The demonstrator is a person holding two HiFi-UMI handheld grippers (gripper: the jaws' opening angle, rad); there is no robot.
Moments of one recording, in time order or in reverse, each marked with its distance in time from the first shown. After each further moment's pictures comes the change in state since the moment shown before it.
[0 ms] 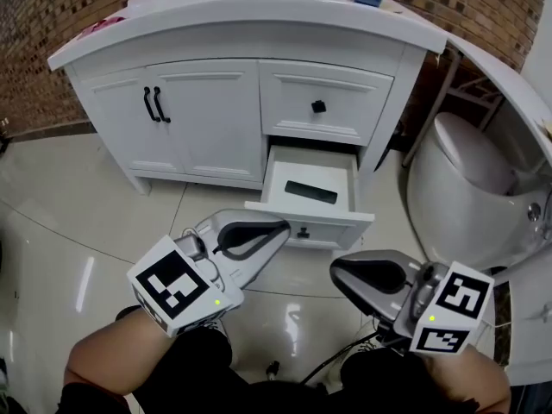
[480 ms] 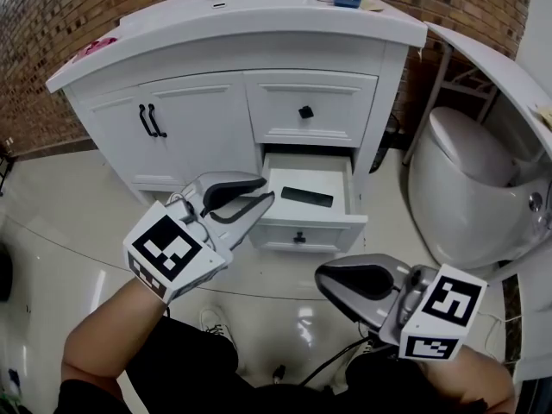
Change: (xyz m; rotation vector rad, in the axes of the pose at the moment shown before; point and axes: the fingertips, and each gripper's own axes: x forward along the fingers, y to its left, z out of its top) left arm 0.020 0.053 0.021 0.210 0.096 0.106; right arm -0.006 0.007 0.005 -0.006 -0.027 0.024
